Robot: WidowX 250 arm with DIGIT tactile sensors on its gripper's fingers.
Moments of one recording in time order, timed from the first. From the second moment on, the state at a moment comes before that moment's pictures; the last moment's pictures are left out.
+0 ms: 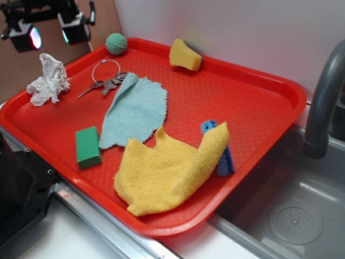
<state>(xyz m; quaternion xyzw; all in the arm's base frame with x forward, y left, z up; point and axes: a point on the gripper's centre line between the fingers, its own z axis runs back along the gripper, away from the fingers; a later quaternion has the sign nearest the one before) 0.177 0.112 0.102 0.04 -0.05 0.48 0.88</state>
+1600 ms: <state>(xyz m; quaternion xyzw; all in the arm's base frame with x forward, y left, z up) 0.115 0.152 0.016 0.12 0.02 0.49 0.86</state>
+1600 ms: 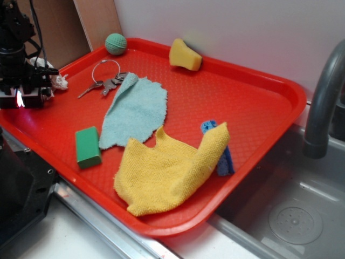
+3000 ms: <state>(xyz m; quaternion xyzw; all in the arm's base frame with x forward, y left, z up) 0.164 0.124 0.126 0.10 -0.05 0.39 0.92</state>
